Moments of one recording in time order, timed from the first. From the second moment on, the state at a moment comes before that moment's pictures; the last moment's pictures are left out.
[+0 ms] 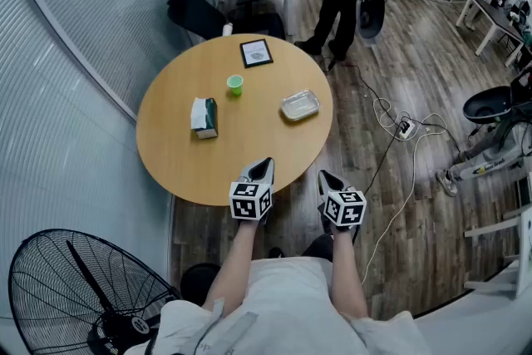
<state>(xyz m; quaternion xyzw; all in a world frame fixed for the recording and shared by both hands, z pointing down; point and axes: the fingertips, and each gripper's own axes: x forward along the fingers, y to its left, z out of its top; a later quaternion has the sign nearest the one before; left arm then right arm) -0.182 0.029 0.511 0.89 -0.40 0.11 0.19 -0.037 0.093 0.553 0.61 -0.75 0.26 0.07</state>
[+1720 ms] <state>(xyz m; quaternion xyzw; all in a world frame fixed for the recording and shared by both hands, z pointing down) -0.107 -0.023 0.541 0.81 -0.53 0.12 0.24 0.122 0.033 0.563 0.55 -0.78 0.29 0.06</state>
